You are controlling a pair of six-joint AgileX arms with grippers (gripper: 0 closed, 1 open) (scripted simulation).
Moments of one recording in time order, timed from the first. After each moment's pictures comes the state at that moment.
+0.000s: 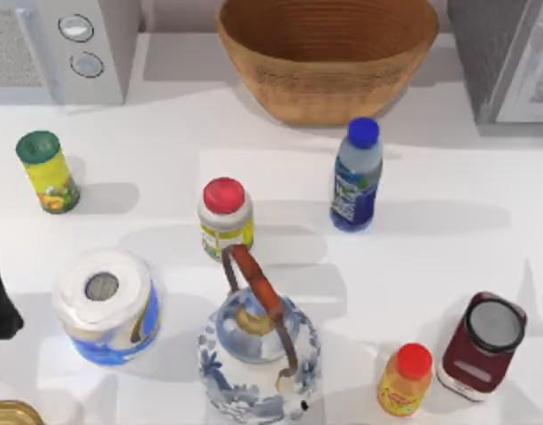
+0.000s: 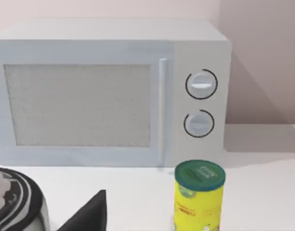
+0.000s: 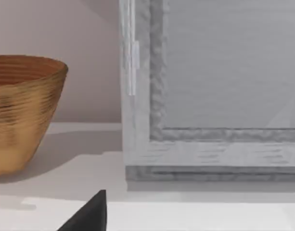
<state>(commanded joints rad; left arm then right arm) 0.00 0.00 0.00 0.00 0.00 0.00 0.00 0.00 0.00 0.00 0.00 0.00</state>
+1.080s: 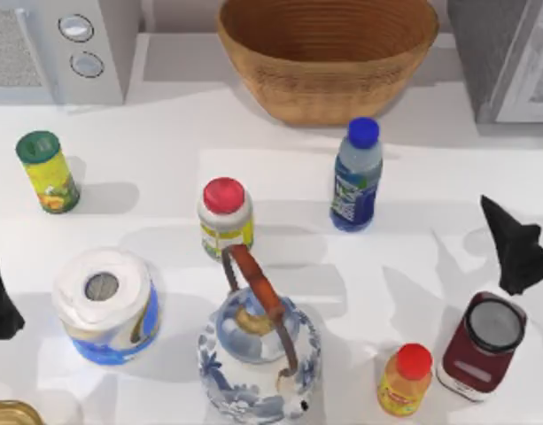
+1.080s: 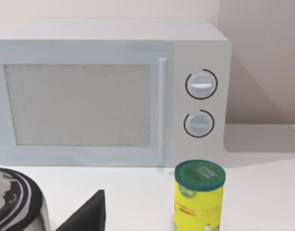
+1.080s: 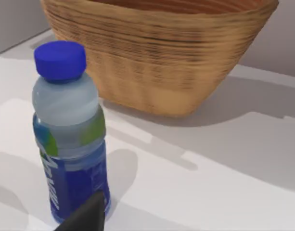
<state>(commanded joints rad) 0.00 0.00 0.00 0.00 0.00 0.00 0.16 1.17 0.22 0.74 -0.28 -0.08</state>
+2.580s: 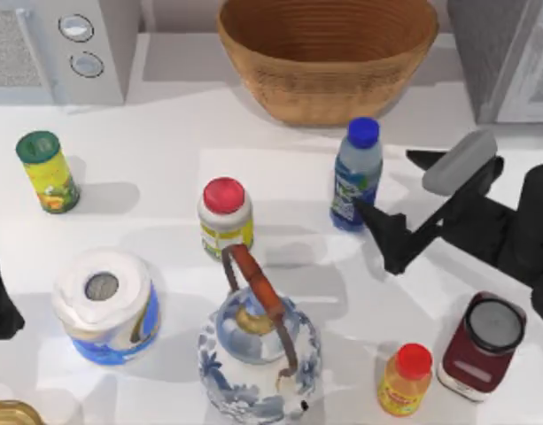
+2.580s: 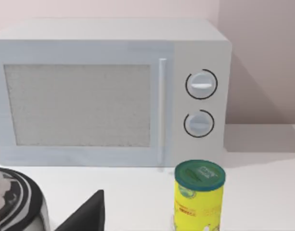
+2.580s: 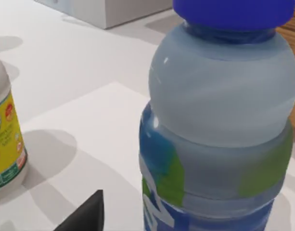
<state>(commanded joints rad) 0.00 0.00 0.00 0.00 0.00 0.00 0.31 2.03 0.57 1.23 -0.43 -0.10</state>
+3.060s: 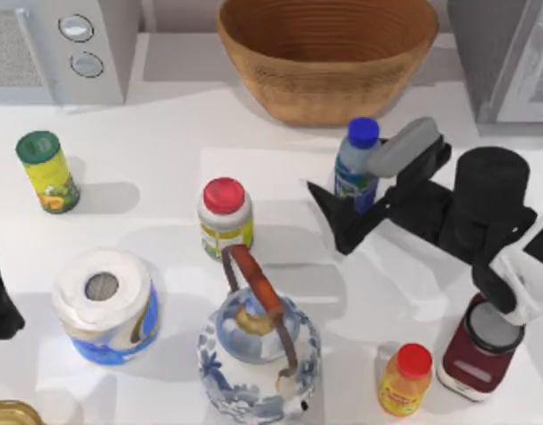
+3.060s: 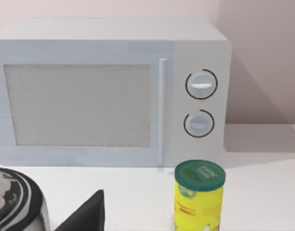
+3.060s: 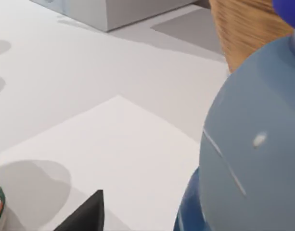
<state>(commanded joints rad) 0.00 0.00 0.00 0.00 0.00 0.00 0.40 2.19 0.78 1.18 -0.34 -0.08</state>
